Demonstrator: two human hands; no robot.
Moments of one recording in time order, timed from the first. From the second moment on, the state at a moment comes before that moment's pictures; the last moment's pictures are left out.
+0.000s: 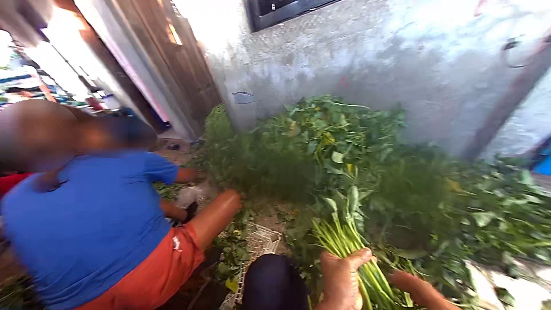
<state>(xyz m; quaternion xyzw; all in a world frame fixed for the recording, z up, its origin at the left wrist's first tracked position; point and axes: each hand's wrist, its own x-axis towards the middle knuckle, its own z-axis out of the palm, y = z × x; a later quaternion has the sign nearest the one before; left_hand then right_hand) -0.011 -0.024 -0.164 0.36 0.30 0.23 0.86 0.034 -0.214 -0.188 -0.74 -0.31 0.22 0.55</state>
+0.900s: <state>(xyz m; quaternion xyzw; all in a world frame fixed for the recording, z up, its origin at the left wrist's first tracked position) -0.009 -0.025 -0.175 0.42 0.24 0.27 0.83 0.047 -0.174 -0.201 -0.53 -0.33 0.48 0.61</state>
